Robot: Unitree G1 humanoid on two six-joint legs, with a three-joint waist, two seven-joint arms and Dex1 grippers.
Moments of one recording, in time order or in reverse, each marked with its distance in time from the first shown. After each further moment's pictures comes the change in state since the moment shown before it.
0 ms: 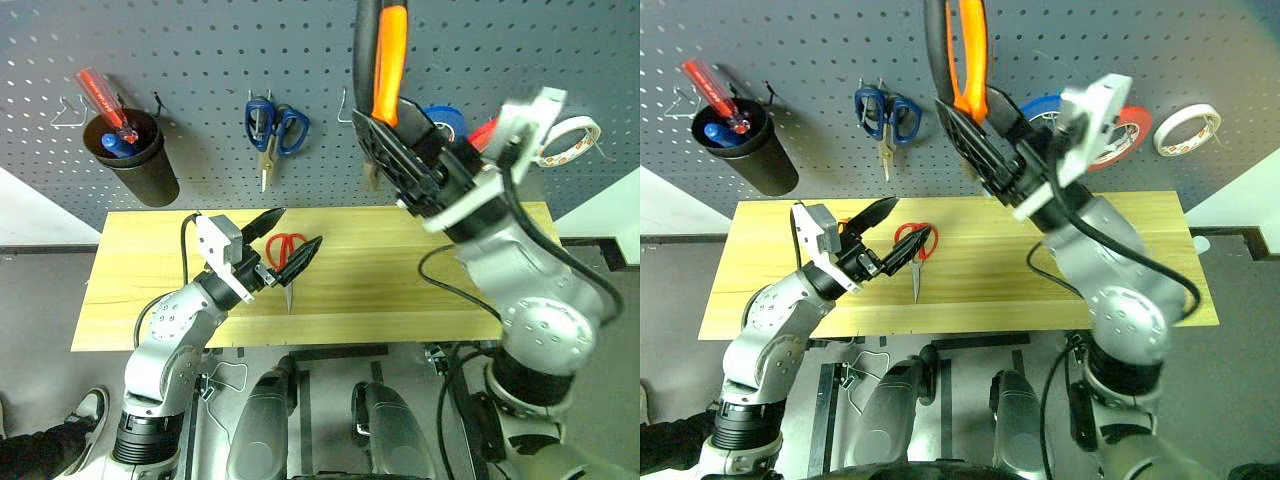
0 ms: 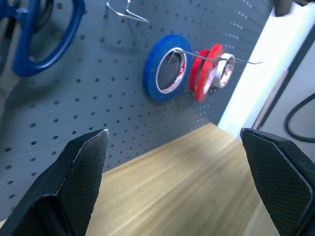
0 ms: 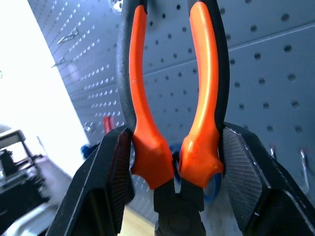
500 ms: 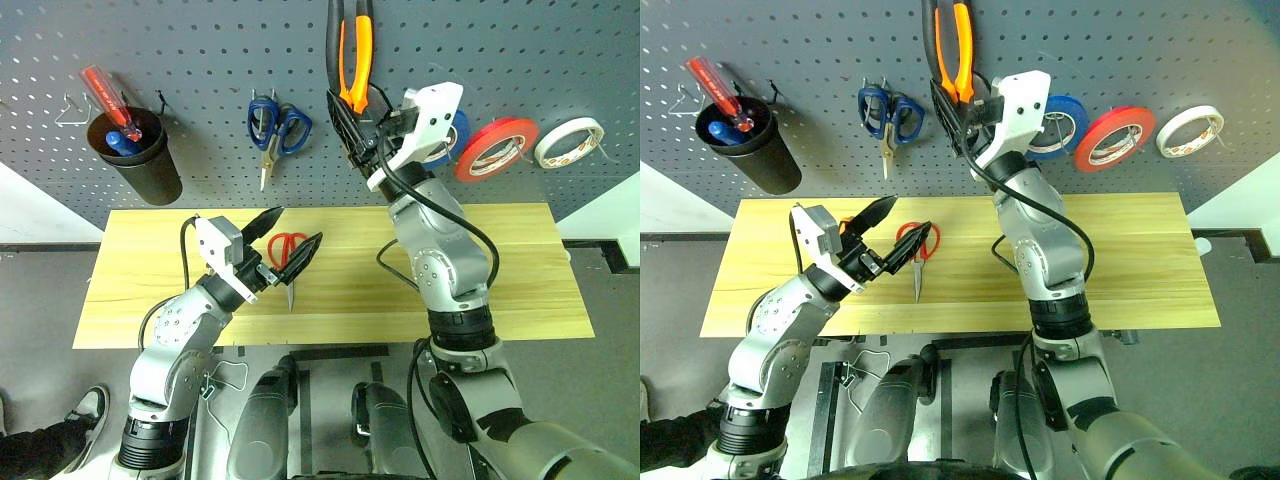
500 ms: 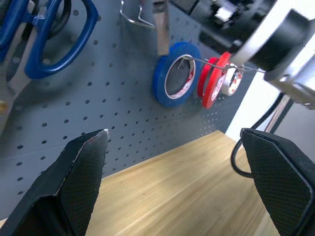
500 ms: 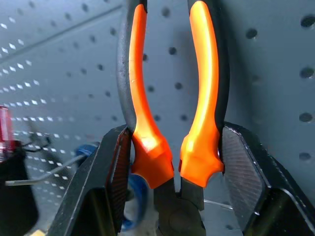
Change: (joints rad) left arm 0.026 -0.021 -0.015 -0.019 0.002 -0.020 0.045; right arm -0.174 0.138 0.132 0.567 -0.439 -0.466 -0.011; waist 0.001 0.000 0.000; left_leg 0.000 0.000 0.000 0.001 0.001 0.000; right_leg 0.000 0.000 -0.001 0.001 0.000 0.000
